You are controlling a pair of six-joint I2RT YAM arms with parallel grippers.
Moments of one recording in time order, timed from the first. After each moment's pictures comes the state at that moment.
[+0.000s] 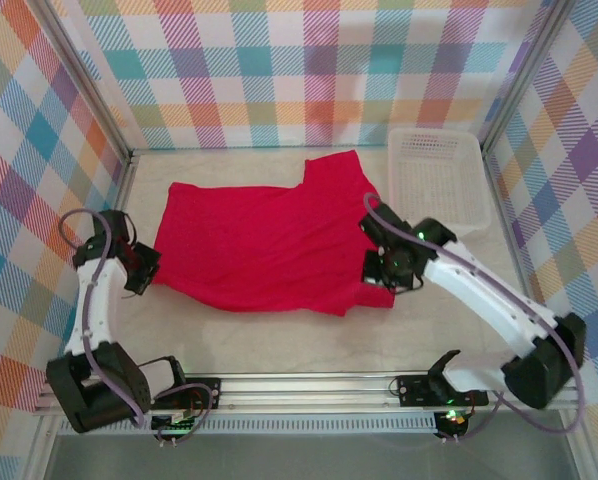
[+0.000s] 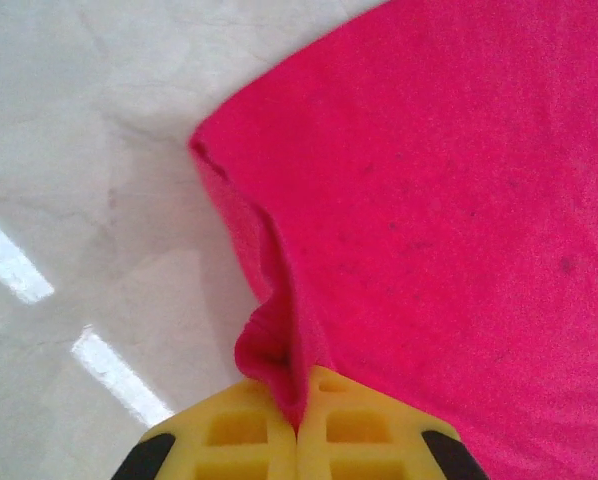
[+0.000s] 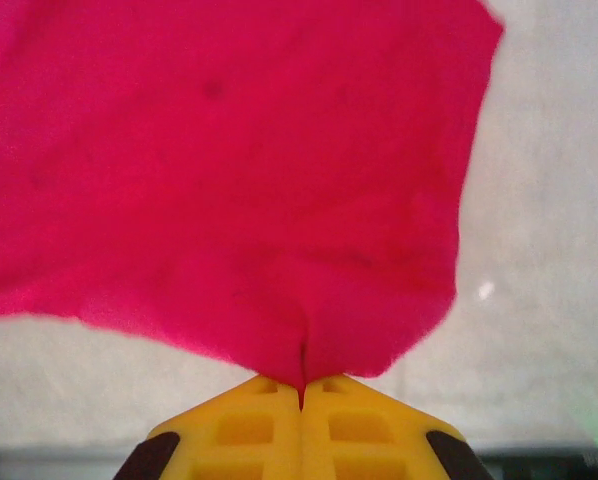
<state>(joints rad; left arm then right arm) 0.29 1.21 0.96 -0.95 0.08 -0.79 0.67 1.31 1.23 -1.22 0.05 0.79</state>
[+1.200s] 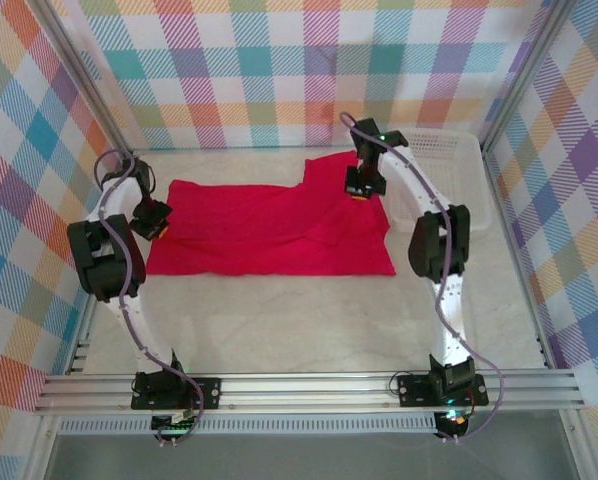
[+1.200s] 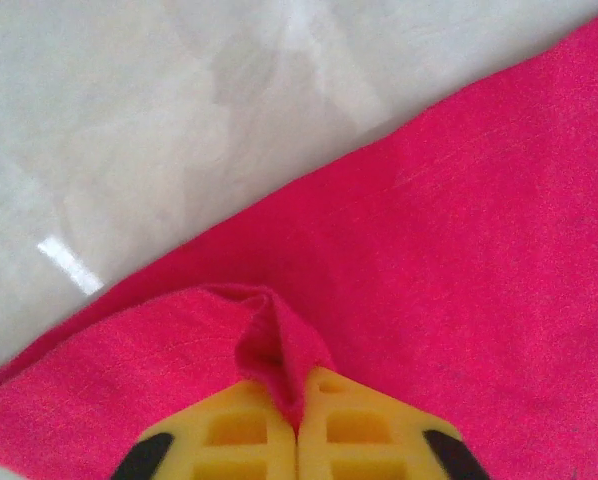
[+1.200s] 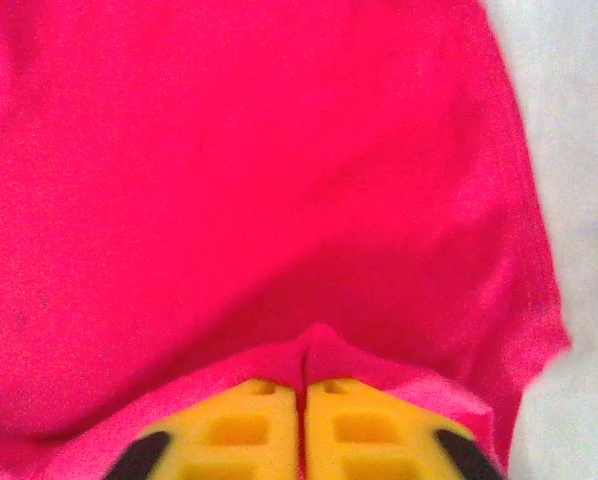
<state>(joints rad) 0.23 2.07 1.67 -1.01 -0.02 -0.76 0.33 2.36 2.34 -1.24 -0.03 0.44</state>
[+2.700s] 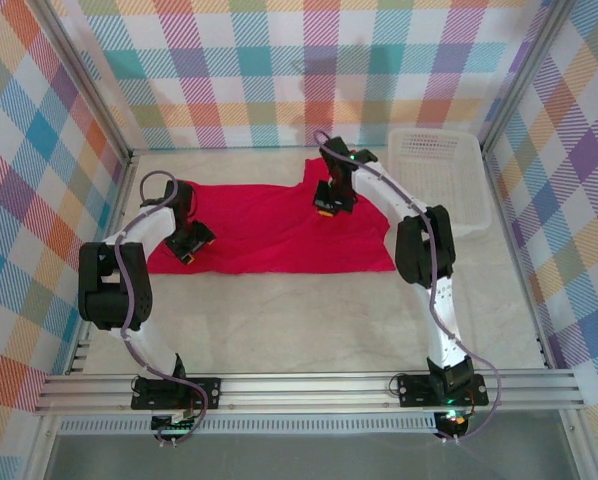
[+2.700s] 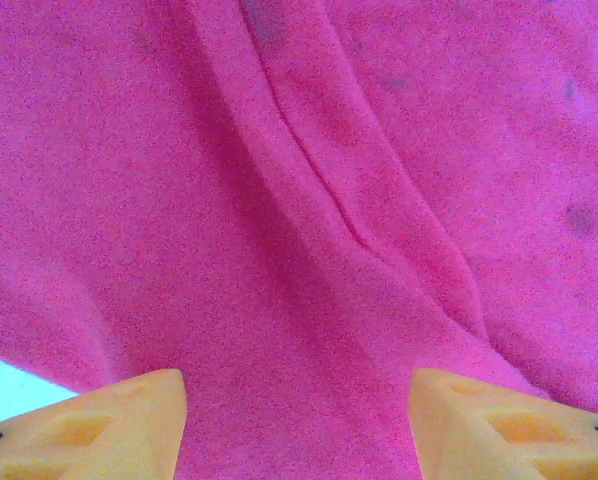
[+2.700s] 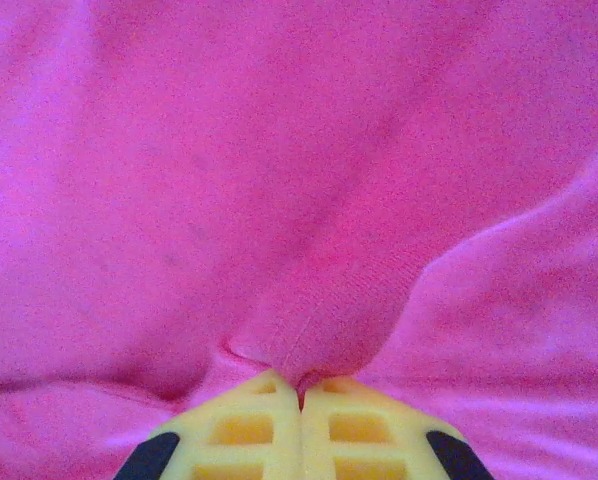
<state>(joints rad) 0.00 1.75 1.19 -0.76 0.05 -0.79 0.48 2.33 2.18 -1.05 -0.16 0.67</state>
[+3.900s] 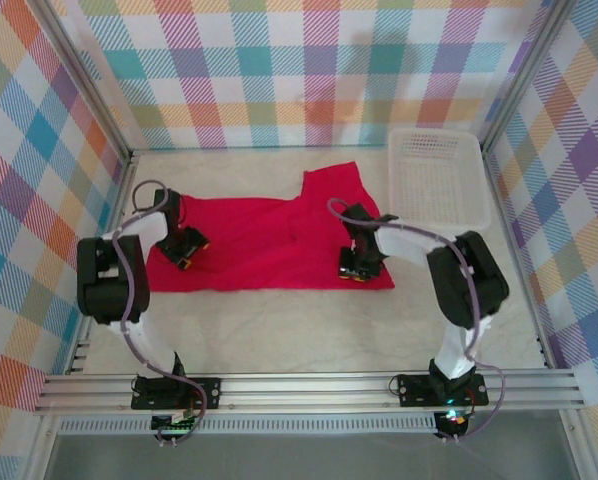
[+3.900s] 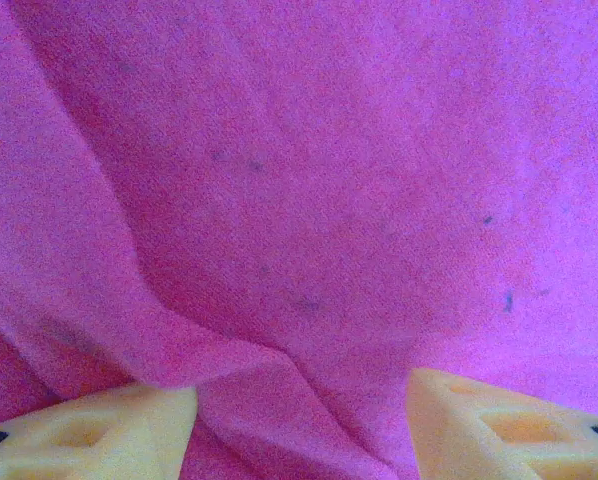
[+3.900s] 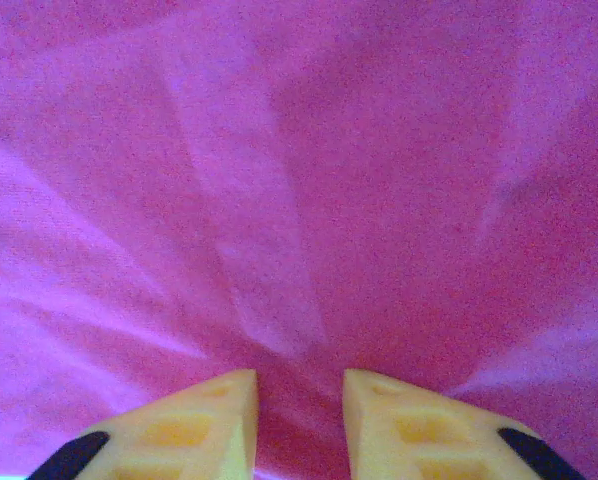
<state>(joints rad) 0.09 1.76 1.07 -0.66 0.14 -0.74 0.55 1.77 1.06 -0.69 -0.14 0.67</state>
